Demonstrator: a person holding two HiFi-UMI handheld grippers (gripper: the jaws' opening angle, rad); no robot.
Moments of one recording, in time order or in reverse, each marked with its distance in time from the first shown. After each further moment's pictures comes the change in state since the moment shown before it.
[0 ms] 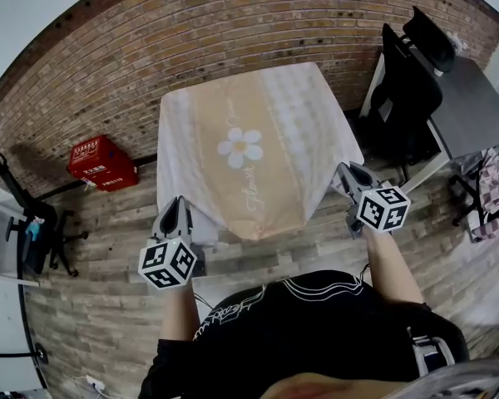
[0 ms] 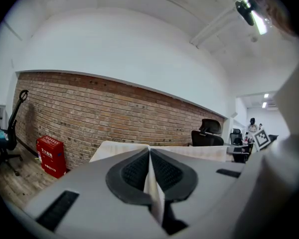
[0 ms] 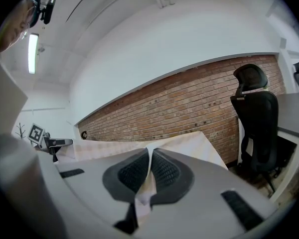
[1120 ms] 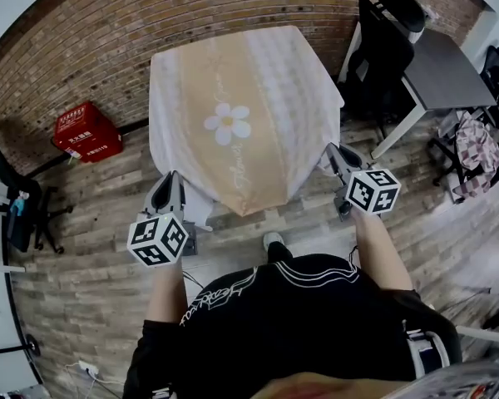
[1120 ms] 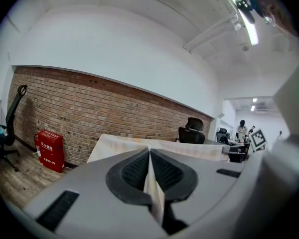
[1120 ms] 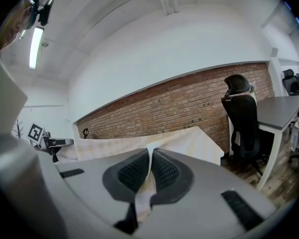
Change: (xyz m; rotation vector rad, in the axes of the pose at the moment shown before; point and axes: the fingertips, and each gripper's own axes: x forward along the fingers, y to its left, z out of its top) left arm -0.155 -0.003 -0.048 -0.003 0.029 -0.105; right arm -0.132 0.117 -0.073 0.002 -0.005 -0.066
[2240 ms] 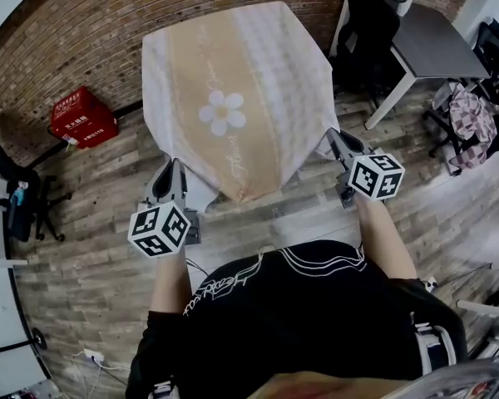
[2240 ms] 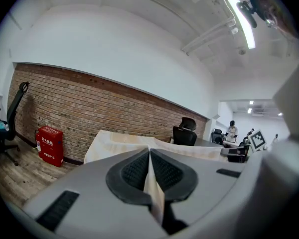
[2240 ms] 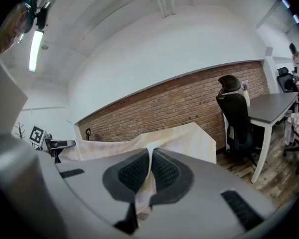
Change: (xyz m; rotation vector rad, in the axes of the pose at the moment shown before) left arm -0.073 -0.042 -0.026 -0.019 0.010 -0.031; right arm -0.088 0.027 -0.030 0.030 0.016 -0.009
